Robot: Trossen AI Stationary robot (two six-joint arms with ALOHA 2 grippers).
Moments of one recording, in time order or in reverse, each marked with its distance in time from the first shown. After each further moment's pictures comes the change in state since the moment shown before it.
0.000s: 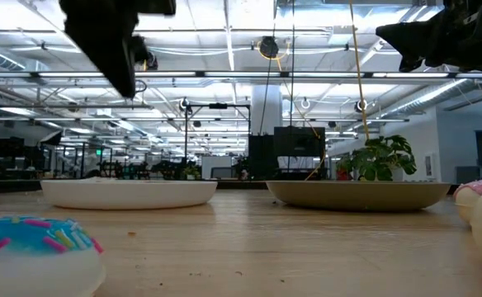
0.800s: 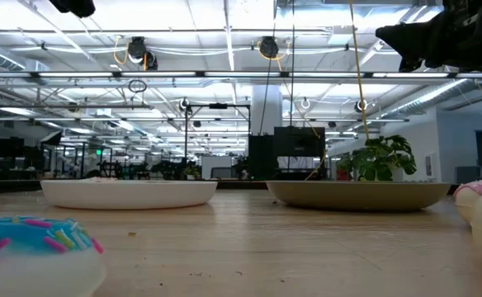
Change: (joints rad) left arm -0.317 0.000 0.074 0.038 -0.263 -0.252; right arm 0.000 0.000 0.000 -0.008 0.000 -0.004
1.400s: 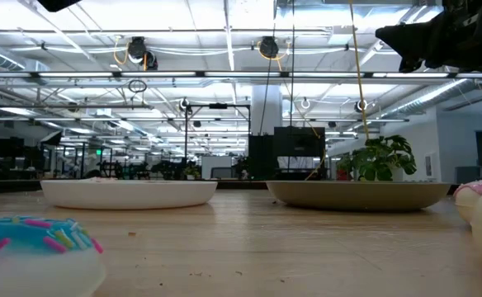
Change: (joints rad) left arm -0.019 0.000 -0.001 0.012 0.108 0.007; right arm 0.000 0.000 0.000 -0.004 0.000 0.009
